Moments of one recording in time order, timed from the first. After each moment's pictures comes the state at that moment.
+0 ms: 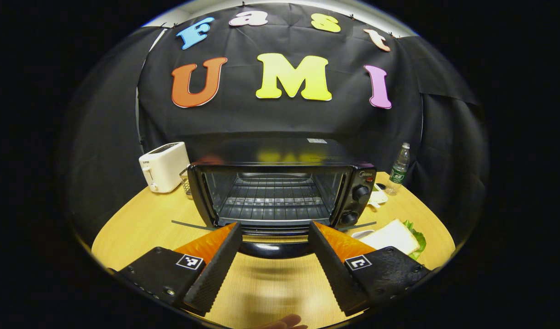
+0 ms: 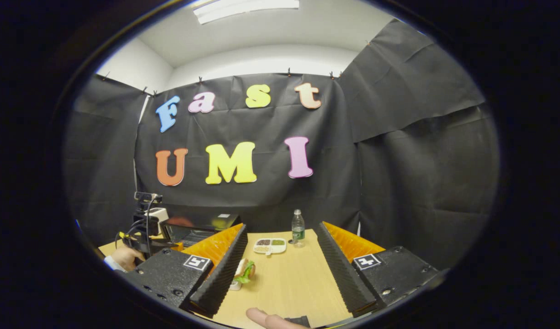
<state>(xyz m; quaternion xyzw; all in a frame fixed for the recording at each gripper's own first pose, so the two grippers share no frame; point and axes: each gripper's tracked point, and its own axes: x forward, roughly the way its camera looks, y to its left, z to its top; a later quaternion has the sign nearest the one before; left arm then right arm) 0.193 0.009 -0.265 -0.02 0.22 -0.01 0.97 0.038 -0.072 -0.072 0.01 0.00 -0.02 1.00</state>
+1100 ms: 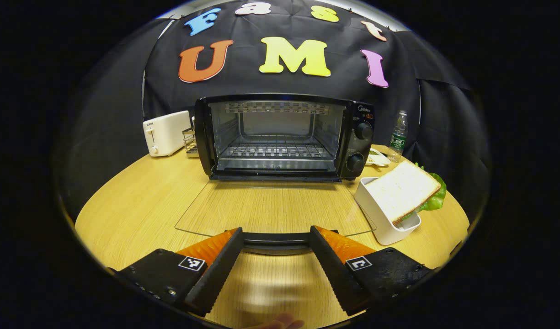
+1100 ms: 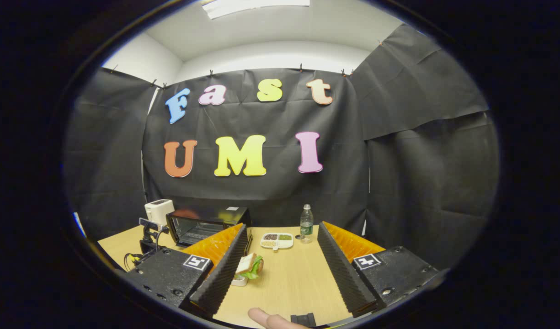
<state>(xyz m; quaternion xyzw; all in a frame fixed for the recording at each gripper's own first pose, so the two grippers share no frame) 0.140 0.010 -0.350 -0.02 0.25 -0.02 0.97 0.042 -0.041 -0.082 -0.01 0.02 0.00 1.00</state>
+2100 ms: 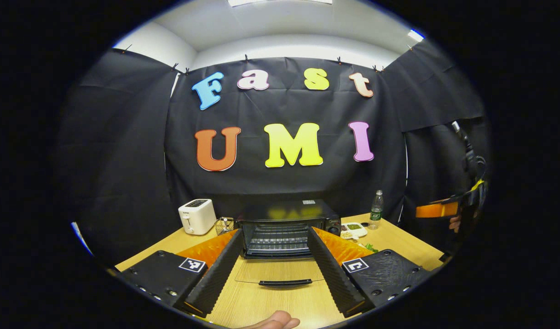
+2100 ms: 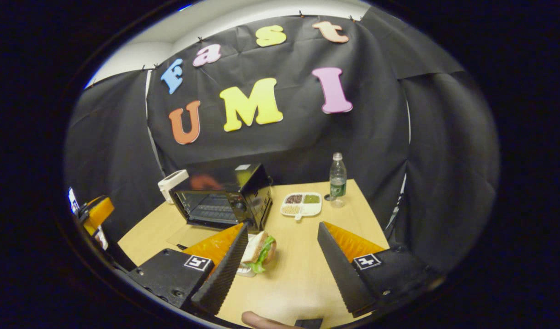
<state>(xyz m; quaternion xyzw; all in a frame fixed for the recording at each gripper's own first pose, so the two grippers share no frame) 0.056 0.018 -0.087 0.01 0.04 0.01 1.00 0.190 -0.042 -0.188 0.06 0.23 0.13 0.96</state>
